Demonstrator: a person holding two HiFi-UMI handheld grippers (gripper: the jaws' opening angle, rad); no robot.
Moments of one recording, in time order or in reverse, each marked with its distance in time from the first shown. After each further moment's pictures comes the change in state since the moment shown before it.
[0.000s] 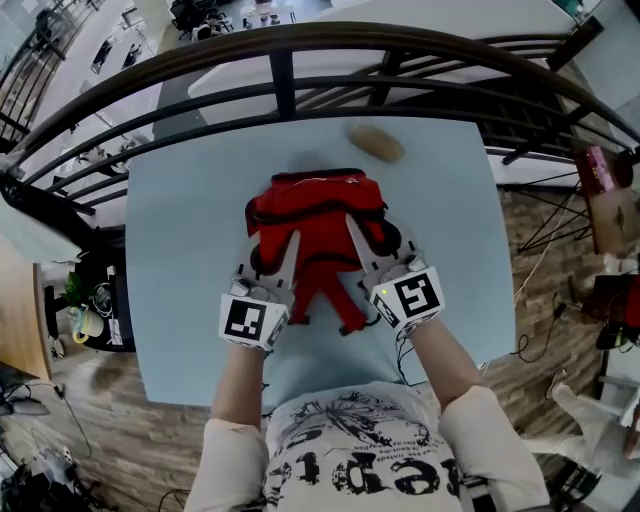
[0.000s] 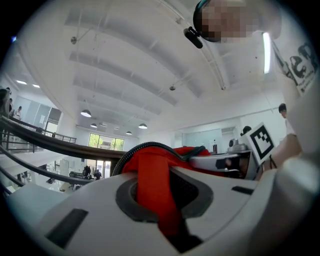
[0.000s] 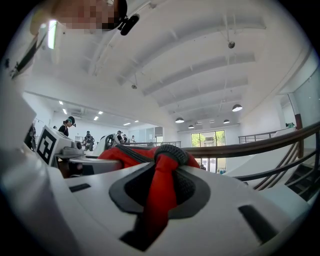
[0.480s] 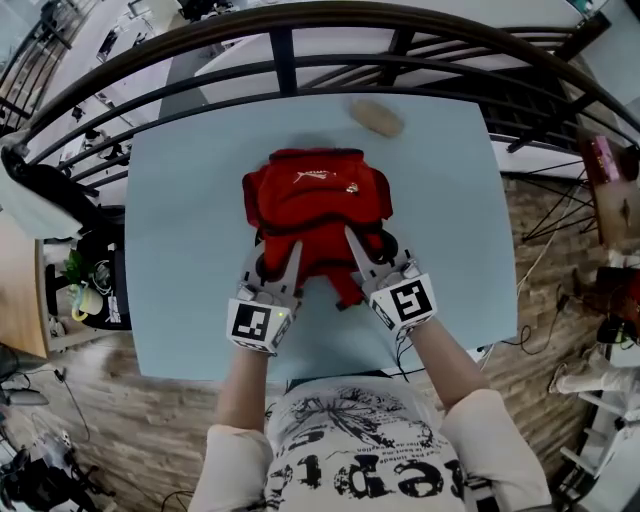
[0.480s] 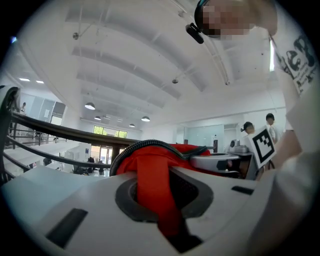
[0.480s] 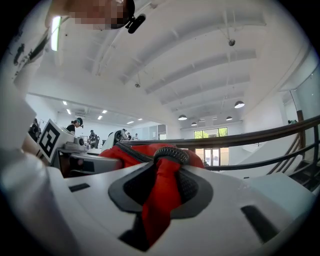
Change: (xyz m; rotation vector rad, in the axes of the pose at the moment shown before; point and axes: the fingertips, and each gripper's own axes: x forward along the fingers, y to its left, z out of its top) left arm -0.049 -0.047 -0.053 -0.046 0.098 0.035; right arm -0.061 0.028 -0.052 0.010 0.034 0.037
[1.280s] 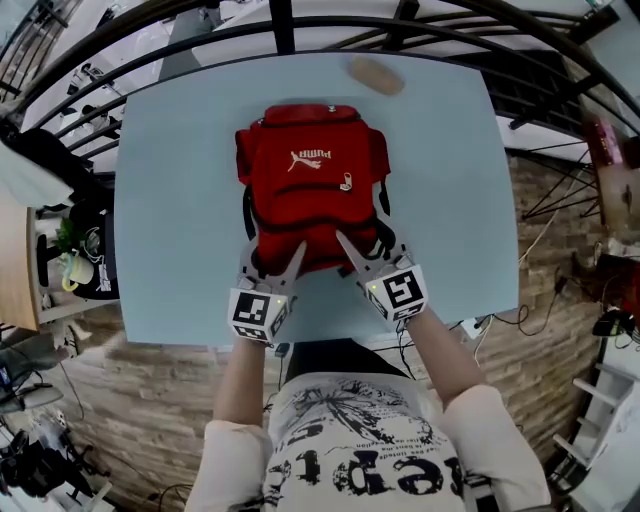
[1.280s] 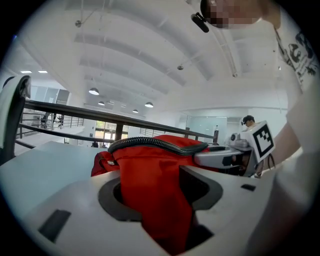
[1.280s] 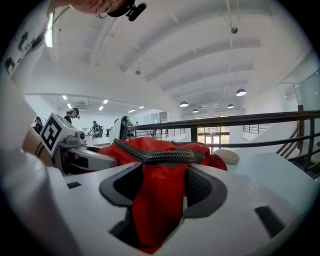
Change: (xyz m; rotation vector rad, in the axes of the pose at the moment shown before) left arm -0.060 -0.034 -0.106 -0.059 0.159 0.011; right arm -0.059 0.039 -0.092 0.027 0.160 0.019
